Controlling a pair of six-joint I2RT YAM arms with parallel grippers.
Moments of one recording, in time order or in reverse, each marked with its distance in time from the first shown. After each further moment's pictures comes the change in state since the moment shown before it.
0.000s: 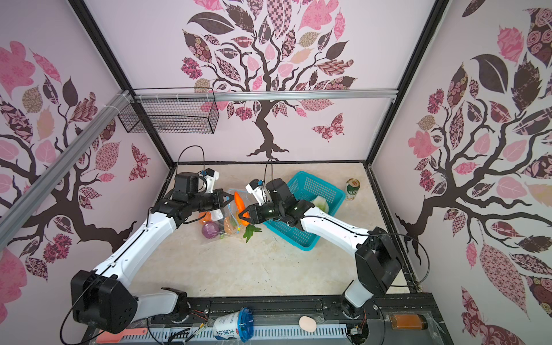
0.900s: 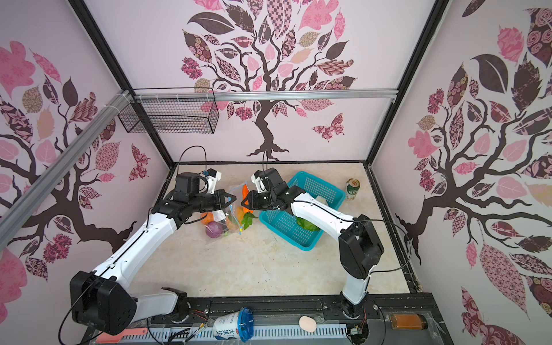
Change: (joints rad) left arm -0.023 -0.008 0.000 0.000 0.027 0.001; right arm -0.067 0.169 0.236 -0.134 0.137 0.244
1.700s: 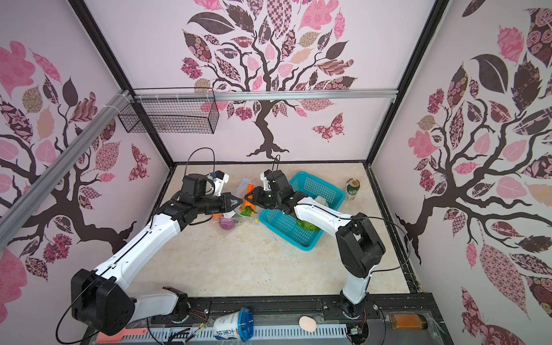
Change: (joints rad) left arm -0.075 0.004 0.000 0.002 -0.005 0.000; right arm -0.009 0.000 -0.130 0.251 0.068 0.156
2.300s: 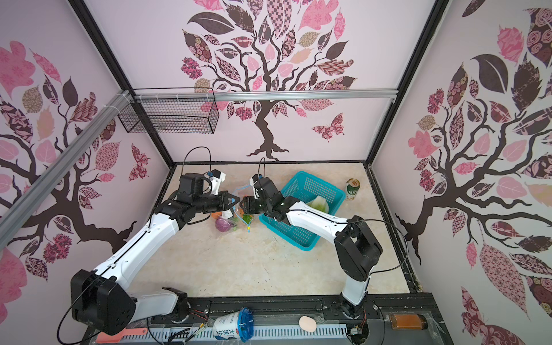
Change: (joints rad) left arm 0.052 0.000 0.000 0.009 -0.002 -0.012; right arm 0.102 -0.013 0.027 -0.121 0.216 -0.289
